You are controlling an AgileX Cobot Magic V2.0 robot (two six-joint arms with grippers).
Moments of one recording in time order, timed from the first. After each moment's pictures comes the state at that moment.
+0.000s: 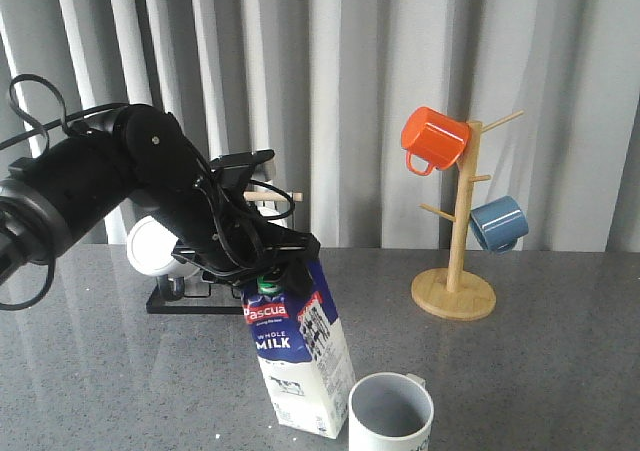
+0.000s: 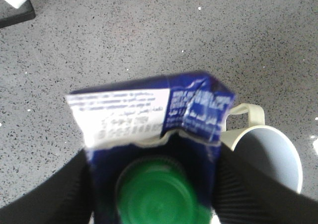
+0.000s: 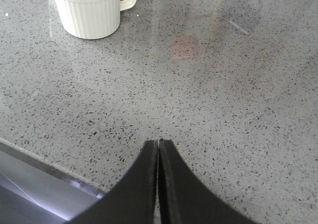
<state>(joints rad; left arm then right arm) -0.39 2.06 -2.24 -0.33 1.27 0.01 0.39 0.37 -0.37 -0.17 0.68 0.10</state>
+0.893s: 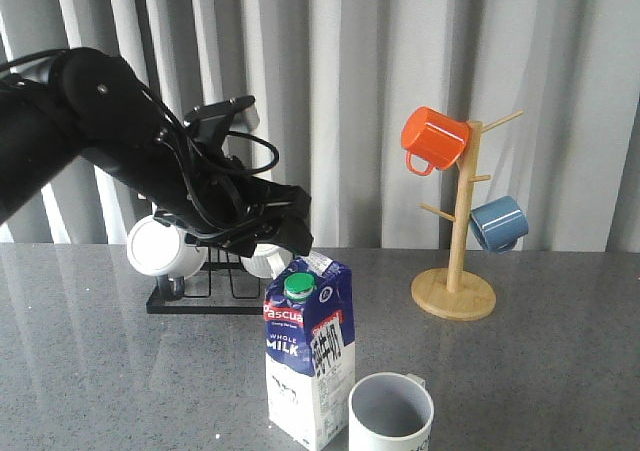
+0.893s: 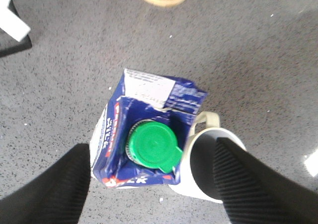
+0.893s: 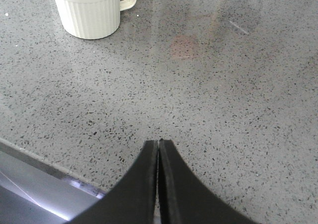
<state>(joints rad) -0.39 1.93 -2.24 -0.36 1.27 0.01 0.39 0.37 -0.37 -0.17 0.68 0.10</state>
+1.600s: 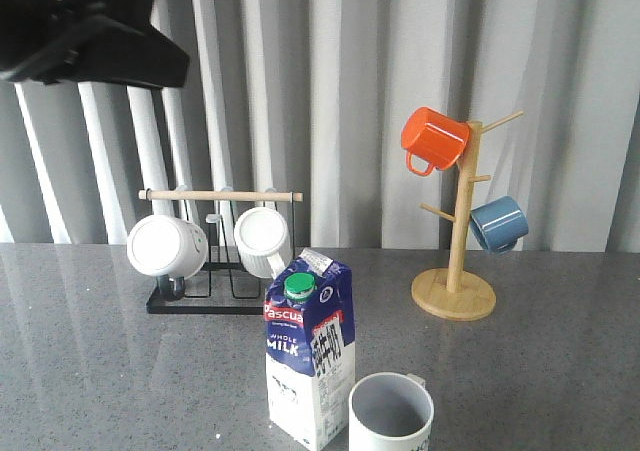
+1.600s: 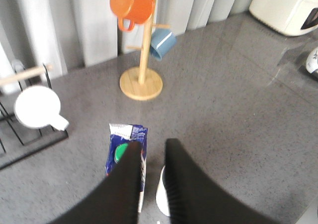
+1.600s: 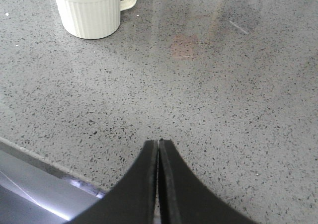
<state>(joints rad) -0.39 1.51 -2.24 -0.31 1.28 0.09 0.39 0.37 -0.37 -0.17 0.68 0.10</state>
